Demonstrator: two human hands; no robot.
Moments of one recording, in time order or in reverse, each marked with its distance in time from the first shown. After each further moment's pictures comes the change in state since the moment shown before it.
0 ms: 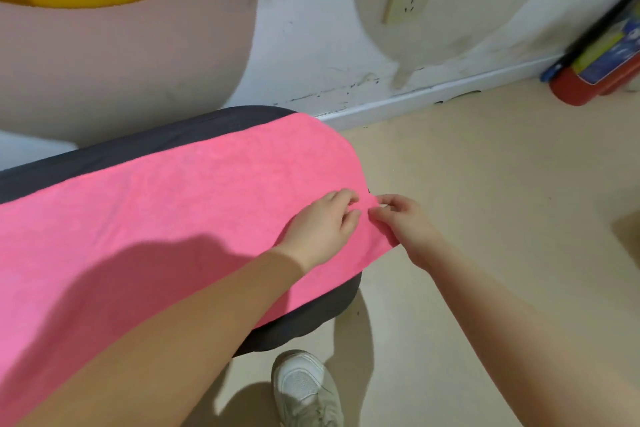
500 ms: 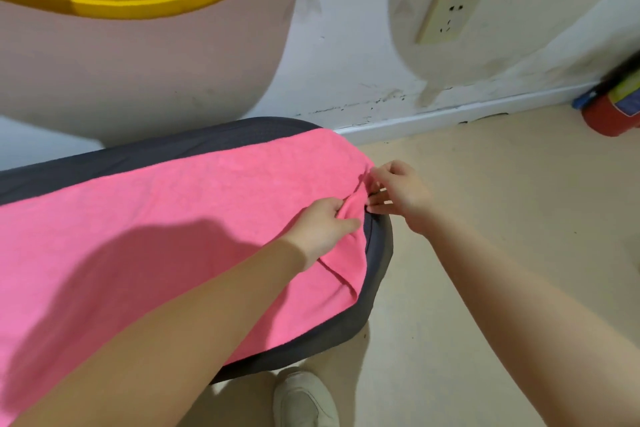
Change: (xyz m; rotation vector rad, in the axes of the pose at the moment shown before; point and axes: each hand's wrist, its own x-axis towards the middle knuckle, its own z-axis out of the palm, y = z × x) left_hand 0.019 -0.015 -0.024 -0.698 -0.061 -0.441; right_hand 0.038 -0.082 0.016 0.047 -0.146 -0.046
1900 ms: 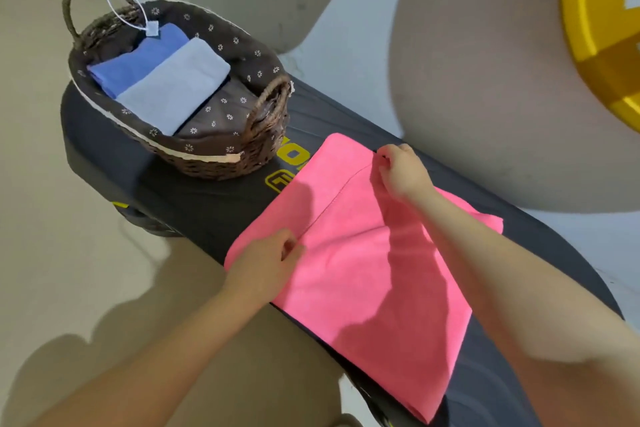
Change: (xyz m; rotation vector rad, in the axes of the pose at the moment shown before) left_hand -0.225 -0.191 -0.179 0.147 0.961 -0.339; right_hand 0.005 -0.063 0.388 -1.179 -0.431 -0.858
